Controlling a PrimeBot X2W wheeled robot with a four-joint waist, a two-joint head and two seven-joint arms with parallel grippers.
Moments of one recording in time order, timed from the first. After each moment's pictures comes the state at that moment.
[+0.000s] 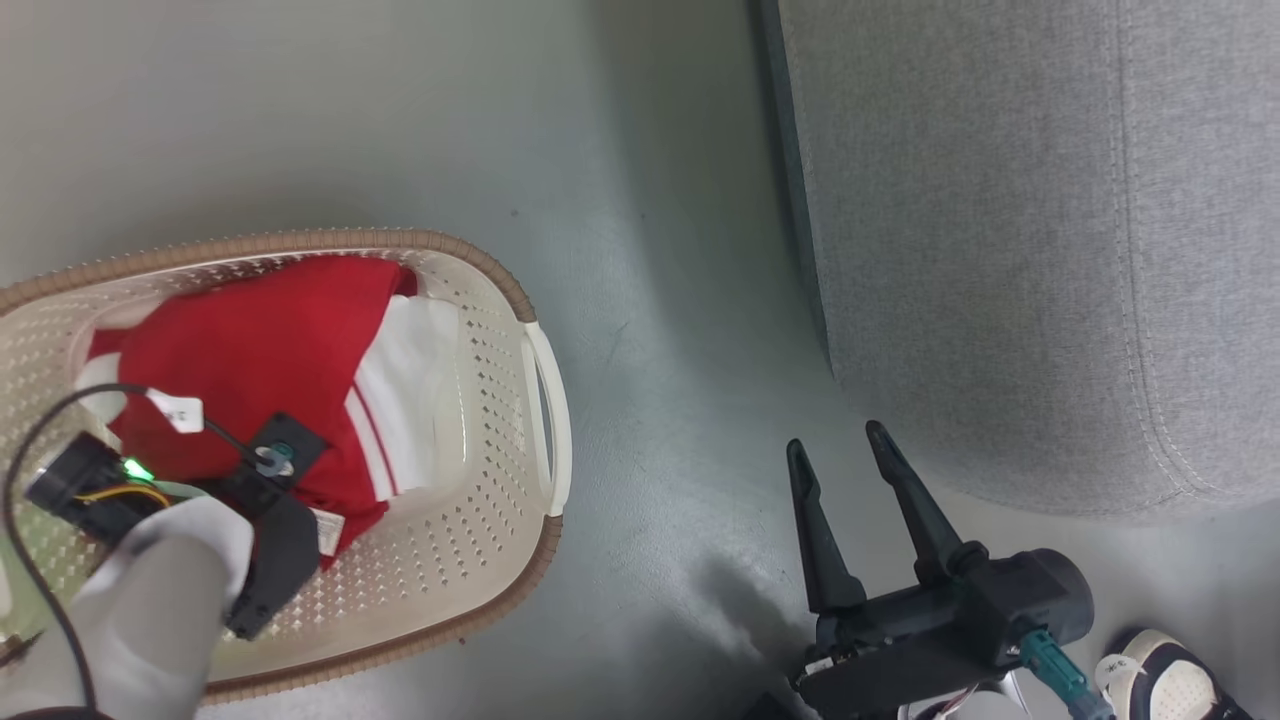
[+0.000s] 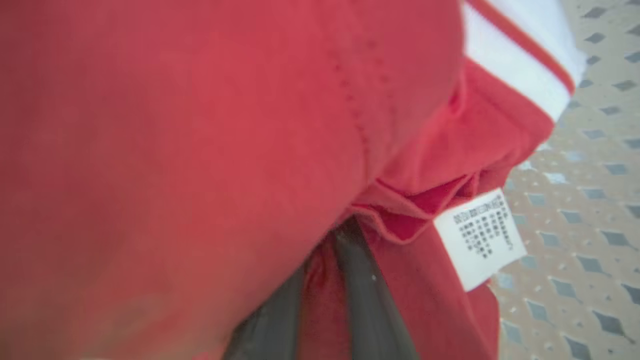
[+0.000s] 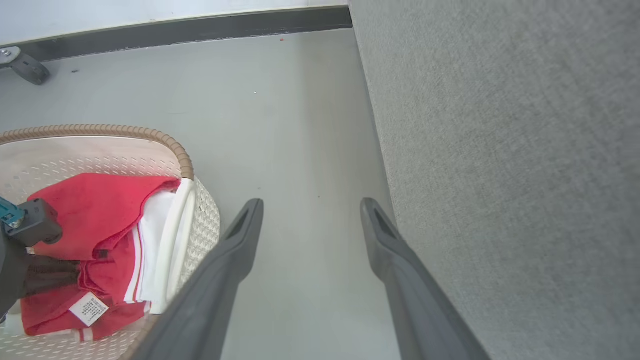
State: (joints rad) left arm -0.88 0.30 -0.64 1.21 -0.02 -0.13 0.06; right arm -0.24 -0.04 0.43 0.07 0.23 -0.12 -0.25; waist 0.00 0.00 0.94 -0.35
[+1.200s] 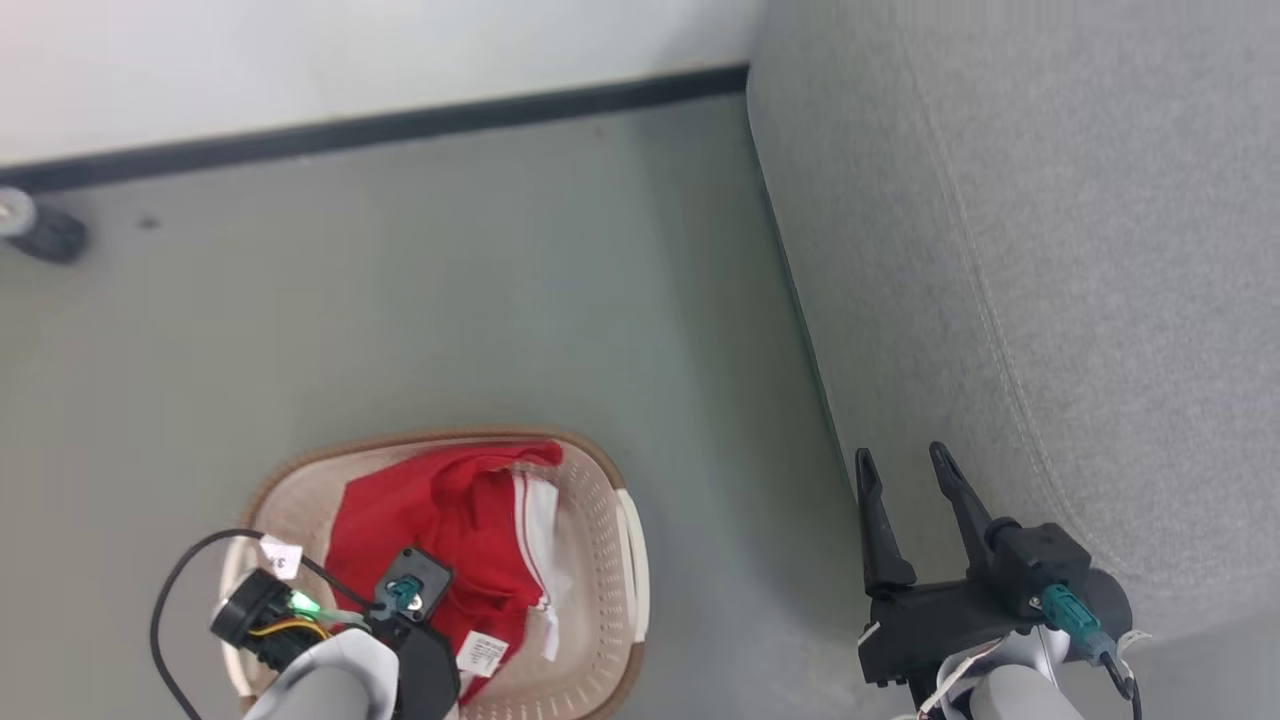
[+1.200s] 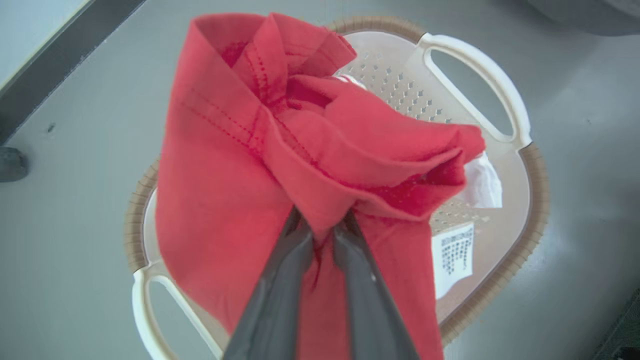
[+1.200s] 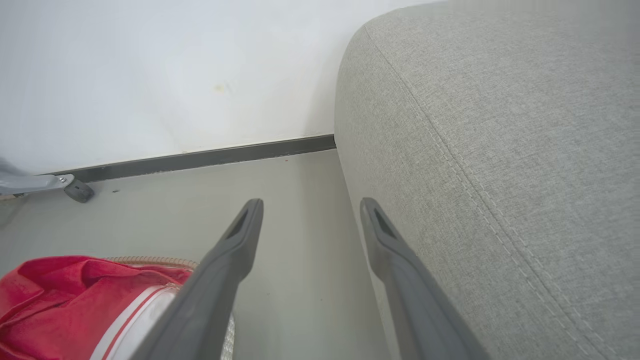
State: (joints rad) left arm -0.69 0.11 -0.63 1.25 -0.13 -0.13 -0.18; right arm -0.33 -0.05 0.33 0.37 0.28 -0.12 -0.25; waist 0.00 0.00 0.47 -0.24
